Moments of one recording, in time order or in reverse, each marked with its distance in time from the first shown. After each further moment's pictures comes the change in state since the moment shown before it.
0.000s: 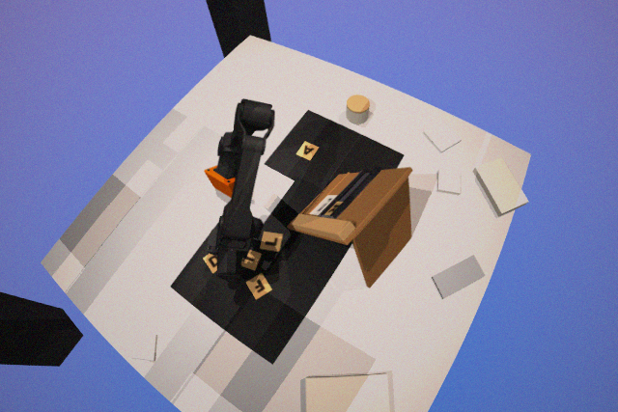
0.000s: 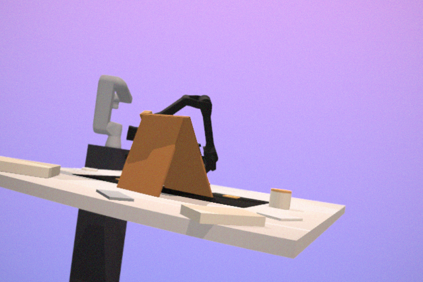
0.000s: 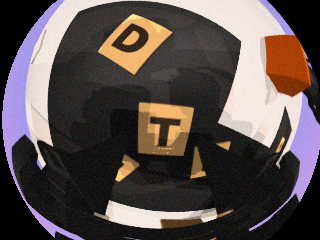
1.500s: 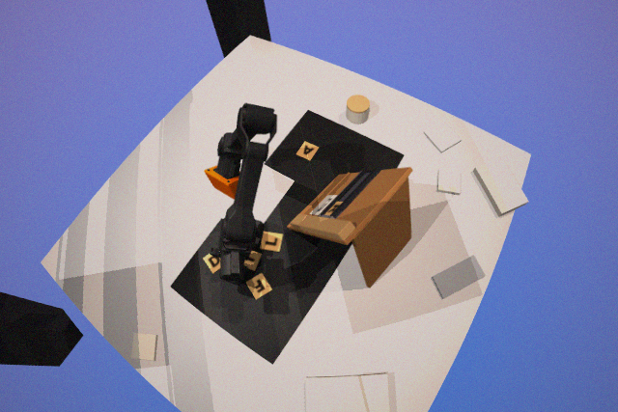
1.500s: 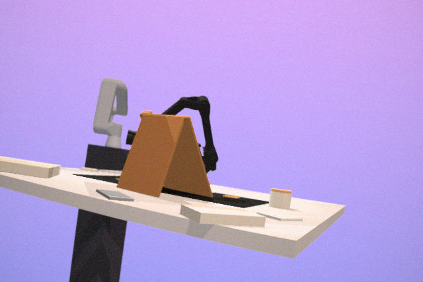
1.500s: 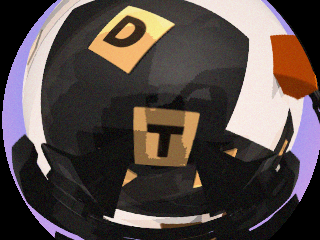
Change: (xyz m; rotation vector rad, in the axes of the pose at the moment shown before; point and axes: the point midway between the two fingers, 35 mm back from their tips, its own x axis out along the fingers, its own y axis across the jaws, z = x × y) arm 0.019 -0.001 0.000 0.001 0.000 -0.002
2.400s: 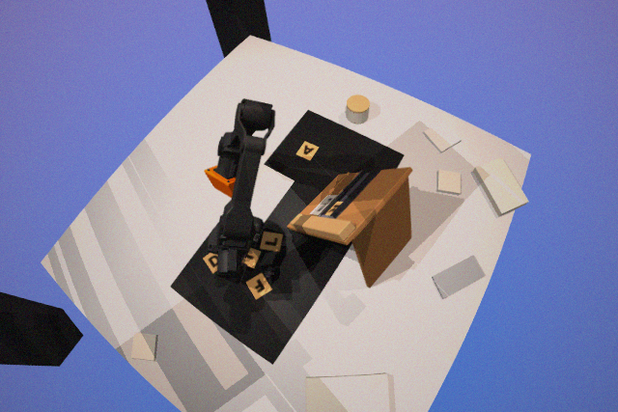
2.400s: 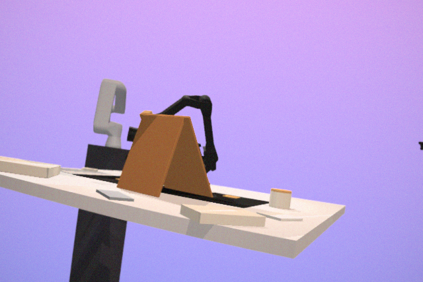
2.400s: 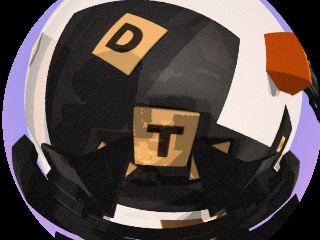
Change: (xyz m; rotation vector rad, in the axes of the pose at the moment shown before) arm -0.016 -0.003 0.000 0.013 0.005 -0.004
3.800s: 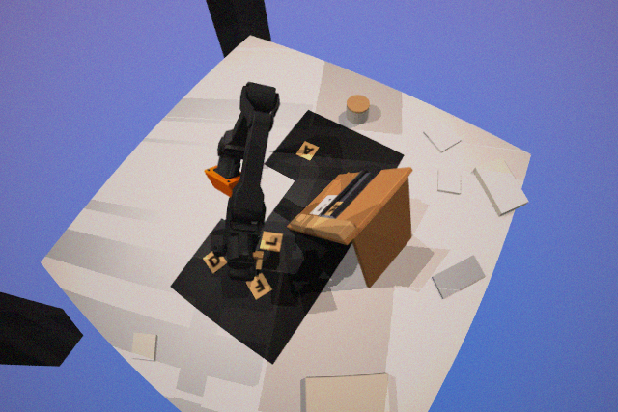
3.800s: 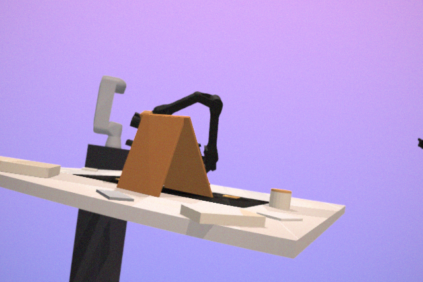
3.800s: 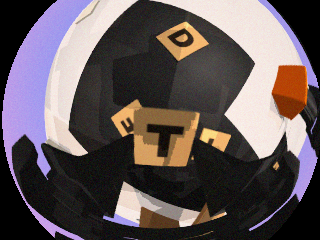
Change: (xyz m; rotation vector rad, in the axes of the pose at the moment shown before) arm -0.051 0.009 -0.030 -0.289 -0.014 0.187
